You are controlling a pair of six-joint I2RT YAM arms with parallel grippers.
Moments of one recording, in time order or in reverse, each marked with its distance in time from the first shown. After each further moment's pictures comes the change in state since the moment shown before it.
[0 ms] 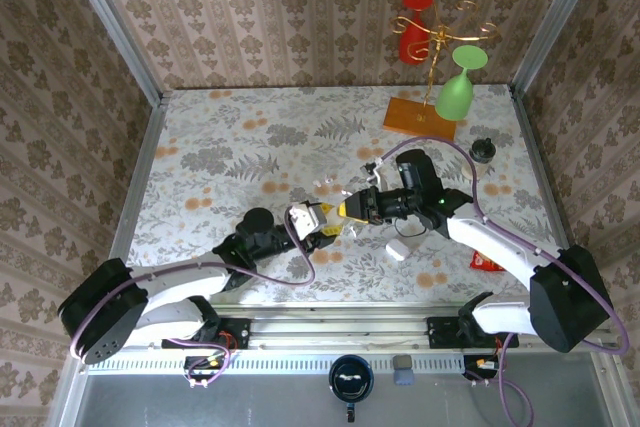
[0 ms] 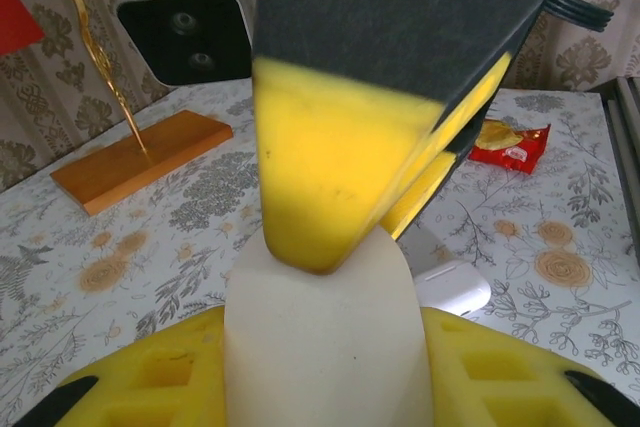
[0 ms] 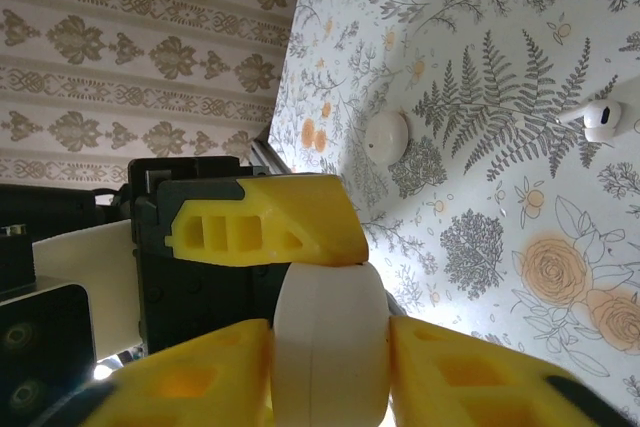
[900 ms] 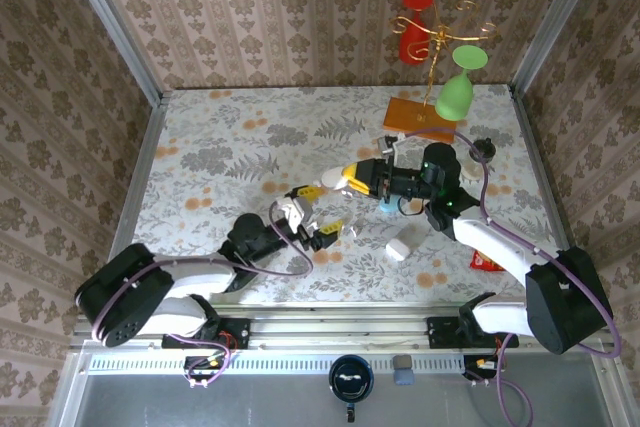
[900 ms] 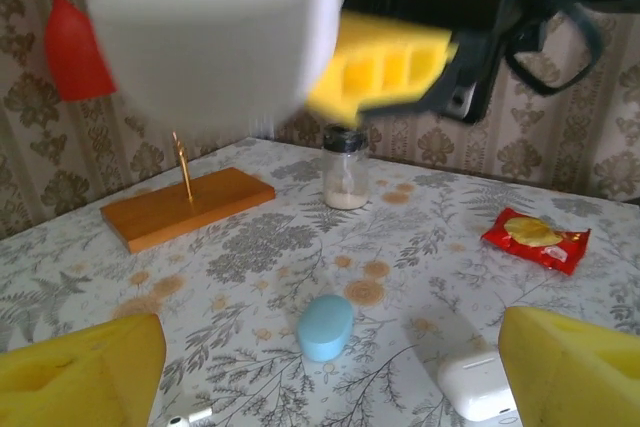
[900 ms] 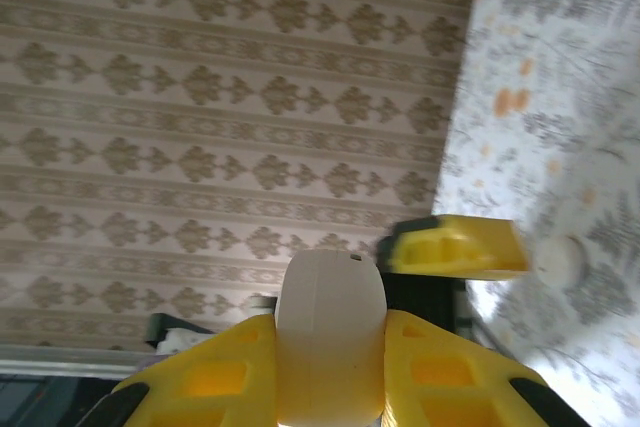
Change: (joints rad) left arm 0.061 0.156 -0.080 0.426 -0.027 -0.170; right arm -0.104 -0.008 -0.085 0.669 -0.038 0.589
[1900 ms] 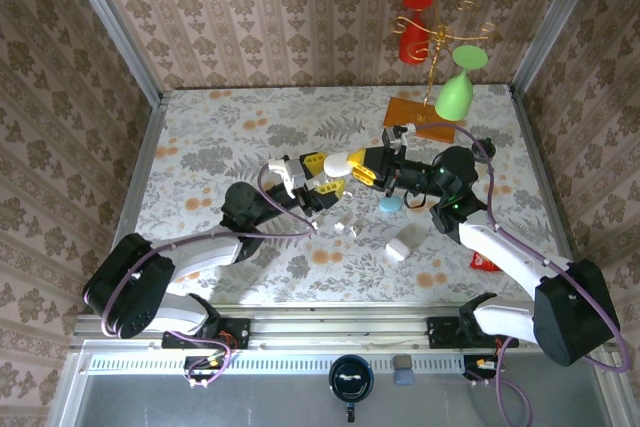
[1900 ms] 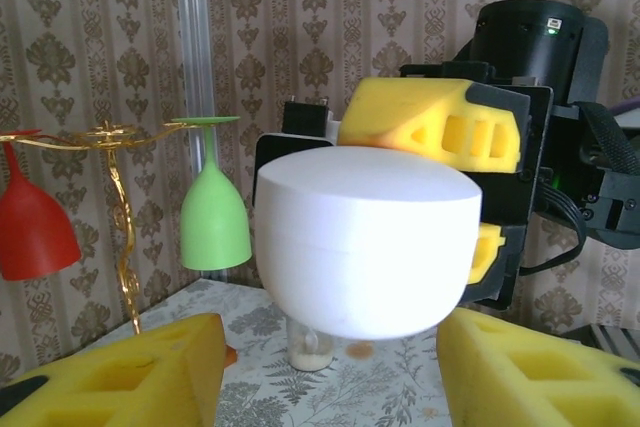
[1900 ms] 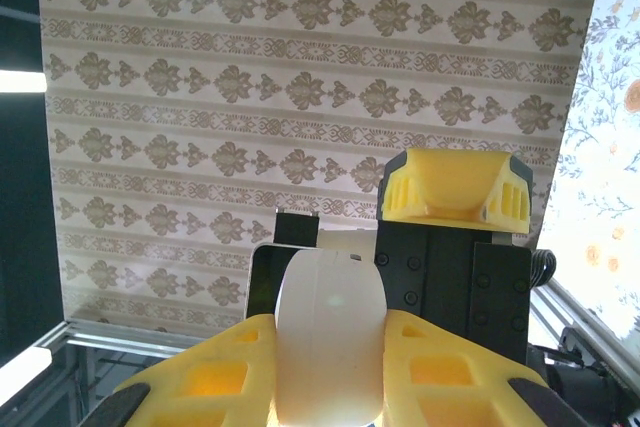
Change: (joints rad) left arm 0.111 0.040 0.266 0.067 0.267 -0.145; right arm -0.002 -0.066 0.000 0.181 0.005 0.269
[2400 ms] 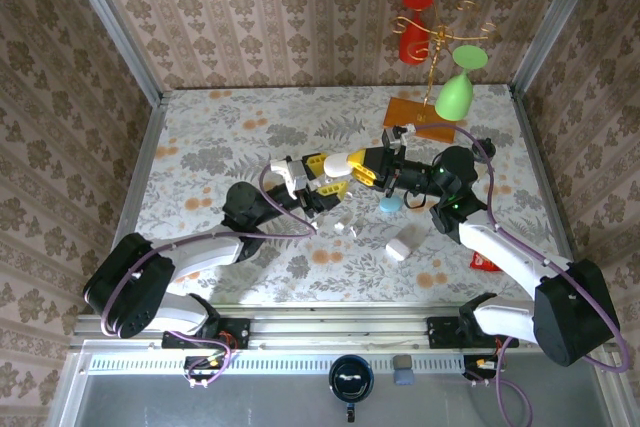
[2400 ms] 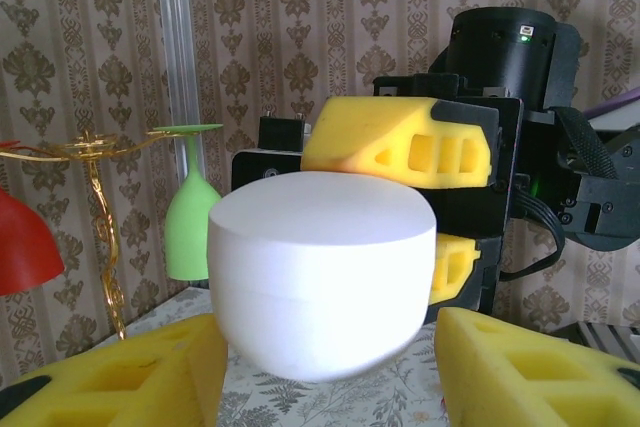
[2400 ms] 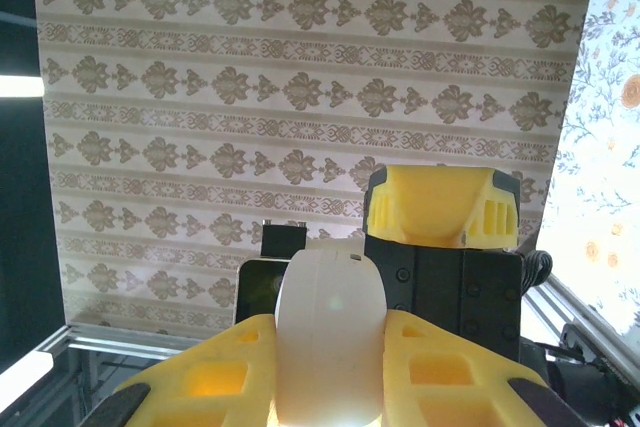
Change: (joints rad) left arm -0.010 0.001 0.010 0.000 0.015 0.010; right arm 0.000 0.000 0.000 -0.012 0.000 0.003
